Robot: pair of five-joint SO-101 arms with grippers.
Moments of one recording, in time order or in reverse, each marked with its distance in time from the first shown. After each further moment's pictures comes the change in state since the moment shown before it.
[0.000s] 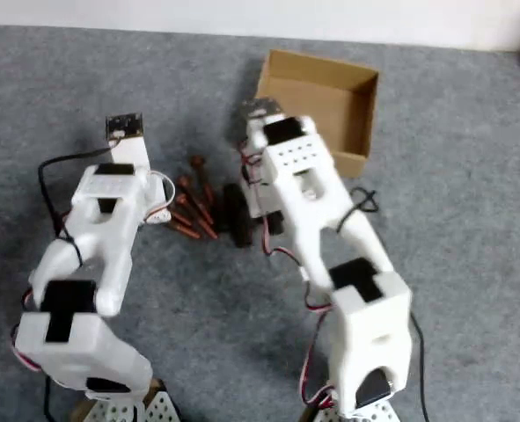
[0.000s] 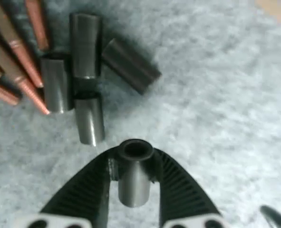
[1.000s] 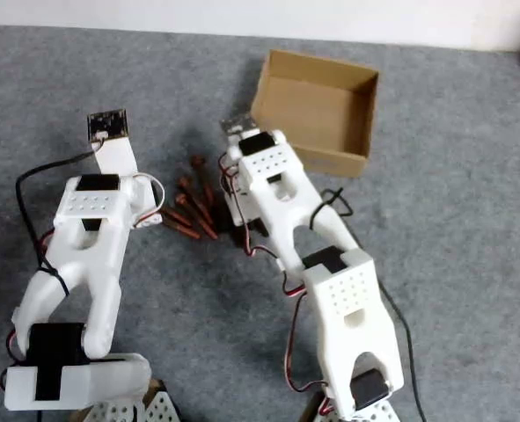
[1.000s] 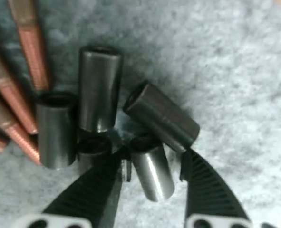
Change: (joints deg) left arm -2.4 -15.9 9.7 -1.1 0.0; right arm -2.7 19.9 -9.4 -6.2 0.0
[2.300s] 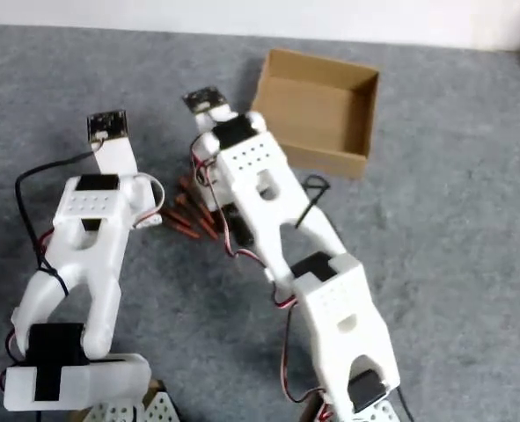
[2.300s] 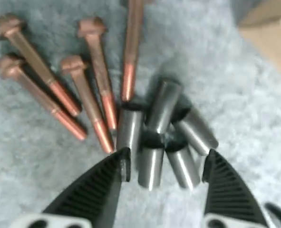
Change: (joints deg) left arm 0.0 0.0 0.0 0.3 0.0; right arm -5.0 -2.5 -17.1 10.3 0.9
